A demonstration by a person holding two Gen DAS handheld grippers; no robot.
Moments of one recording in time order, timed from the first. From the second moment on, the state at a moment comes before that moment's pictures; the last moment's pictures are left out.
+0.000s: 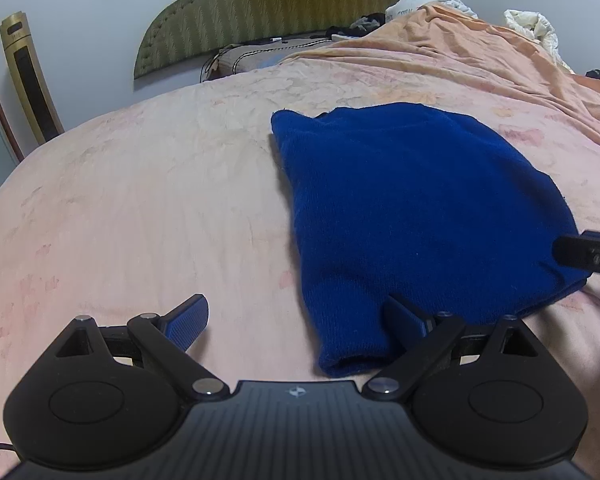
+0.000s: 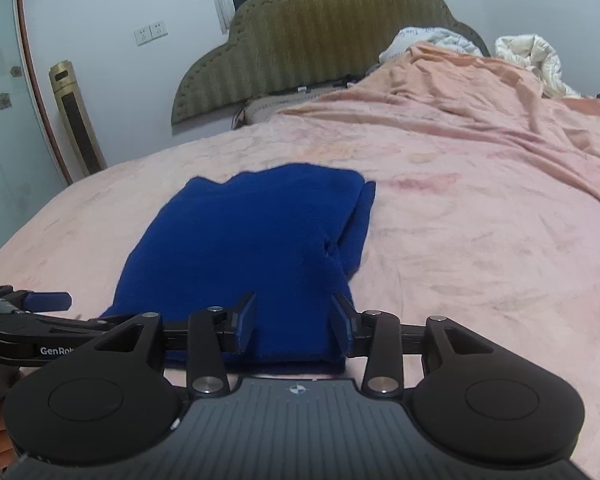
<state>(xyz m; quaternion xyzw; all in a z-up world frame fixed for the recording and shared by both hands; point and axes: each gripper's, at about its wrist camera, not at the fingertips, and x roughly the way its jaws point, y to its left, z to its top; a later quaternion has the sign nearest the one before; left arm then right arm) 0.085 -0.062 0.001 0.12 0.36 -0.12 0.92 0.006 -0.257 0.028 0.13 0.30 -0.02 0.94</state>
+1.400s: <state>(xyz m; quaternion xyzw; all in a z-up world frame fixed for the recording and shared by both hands) 0.275 -0.032 -0.017 -0.22 0.45 -0.29 0.82 0.141 -0.374 -0.031 0.39 0.33 0.17 0.85</state>
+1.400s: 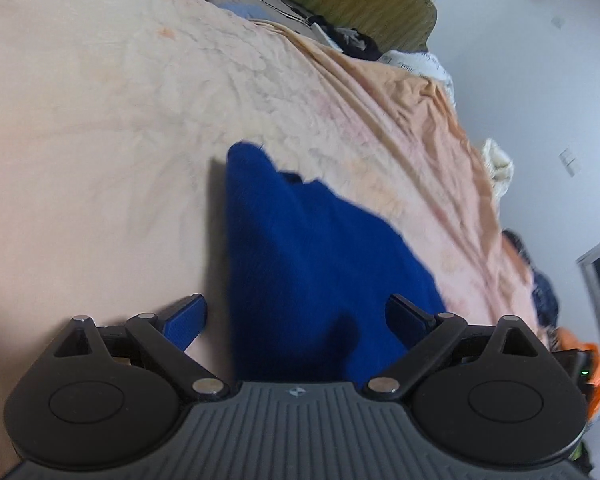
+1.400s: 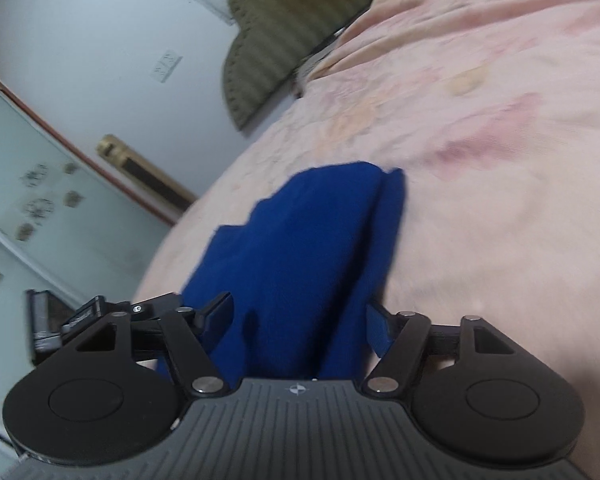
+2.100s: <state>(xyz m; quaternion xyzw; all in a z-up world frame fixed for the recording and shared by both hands) 0.280 -0.075 0.030 -0.05 0.30 -0.32 0.90 0.211 -0.335 0.015 0.28 0.27 0.24 0.89</state>
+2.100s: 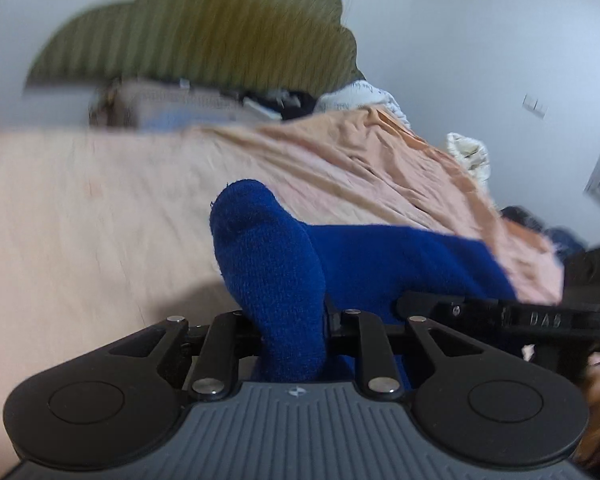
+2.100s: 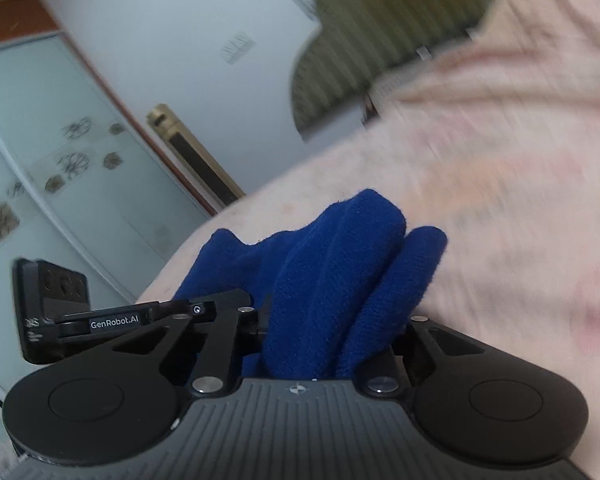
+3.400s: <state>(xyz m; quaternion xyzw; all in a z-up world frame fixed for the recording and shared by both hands) 0.135 0.002 0.012 -0.05 0.41 -0.26 0.87 0.043 -0.341 -0.013 0.40 0.35 0.16 0.83</state>
